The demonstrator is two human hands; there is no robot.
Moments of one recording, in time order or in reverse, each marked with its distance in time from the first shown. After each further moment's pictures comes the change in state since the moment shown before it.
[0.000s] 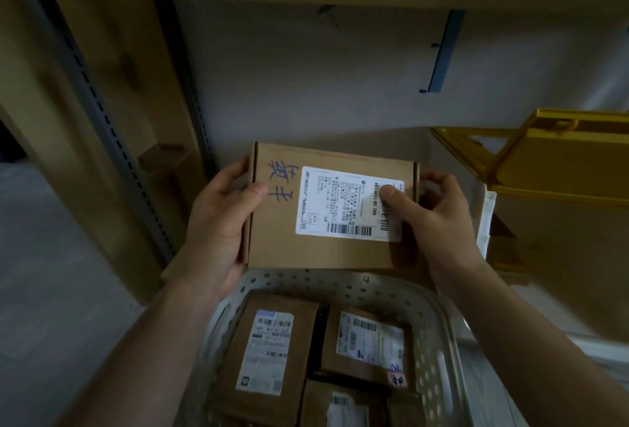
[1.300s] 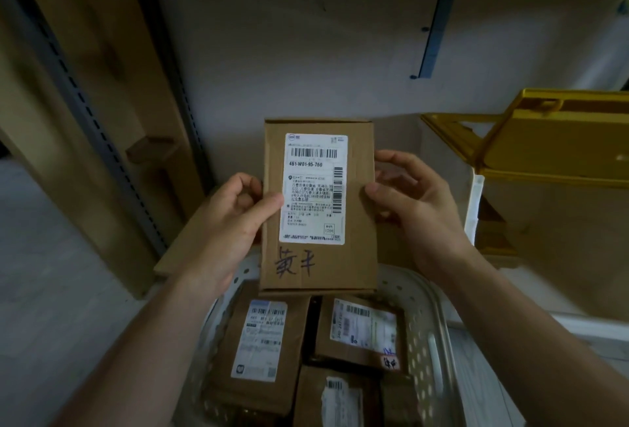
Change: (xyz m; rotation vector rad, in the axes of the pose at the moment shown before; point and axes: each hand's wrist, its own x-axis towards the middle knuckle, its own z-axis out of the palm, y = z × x) left_hand -0.001 -0.014 0.006 0.327 -0.017 -0.169; right_hand -0.006 -0.003 -0.001 0.150 -0.215 -0.099
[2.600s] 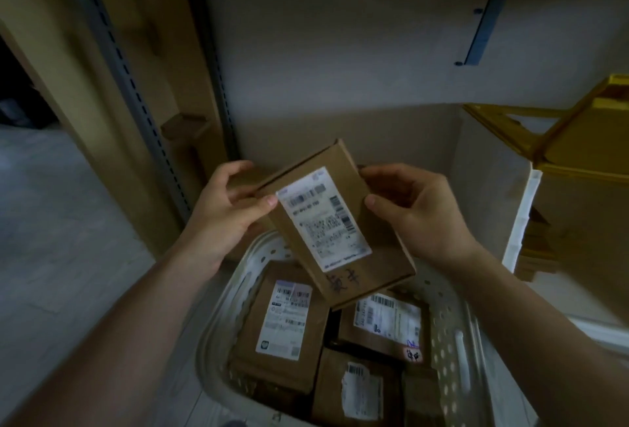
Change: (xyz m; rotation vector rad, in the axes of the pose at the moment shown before) left_hand 0.004 -0.025 -0.061 0.065 0.105 -0.072; right_hand 0.009 0.030 0.024 -0.388 -0.202 -0.131
